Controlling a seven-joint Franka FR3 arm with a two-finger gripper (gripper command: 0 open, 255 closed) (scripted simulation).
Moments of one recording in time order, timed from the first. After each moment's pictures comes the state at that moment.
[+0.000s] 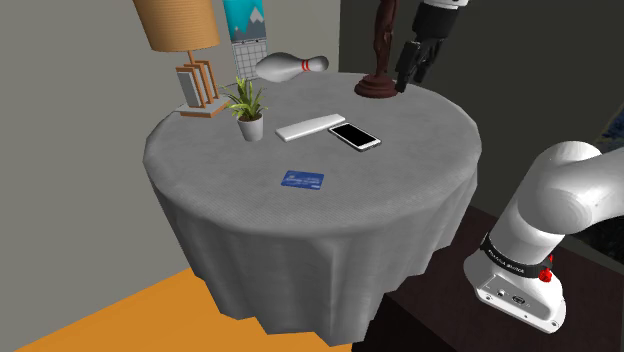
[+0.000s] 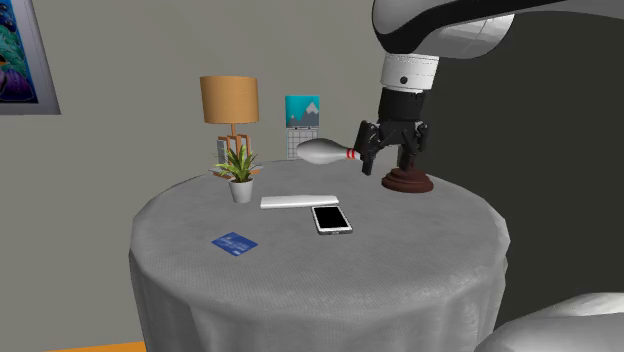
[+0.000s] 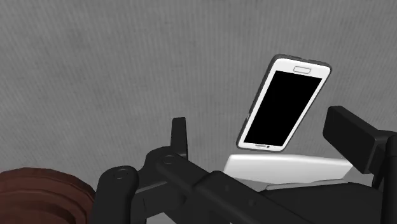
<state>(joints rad) 0.00 -0.83 0.05 -2.36 0.06 1.71 -0.02</state>
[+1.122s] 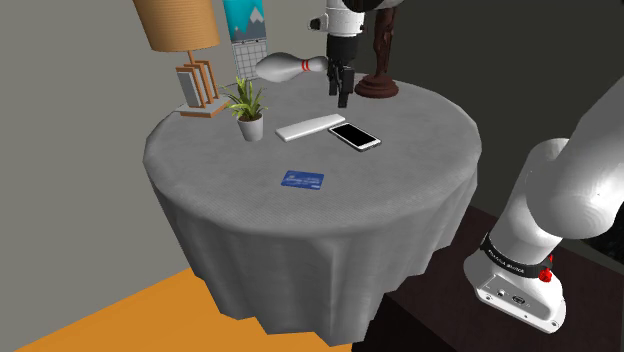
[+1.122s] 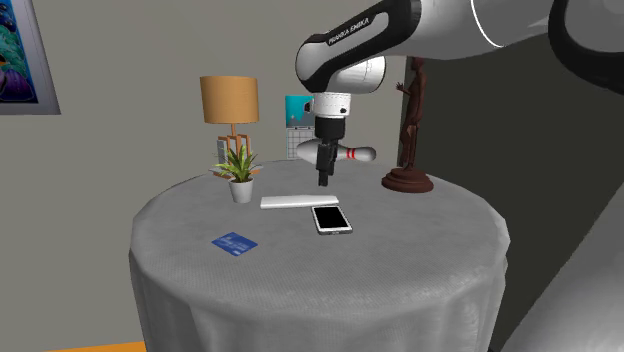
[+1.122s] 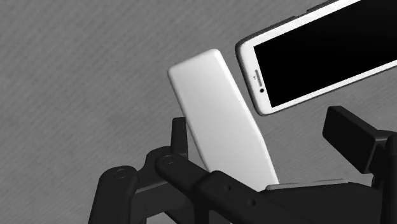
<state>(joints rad) 0.23 -0.20 -0.06 -1.97 0.02 1.82 -0.83</state>
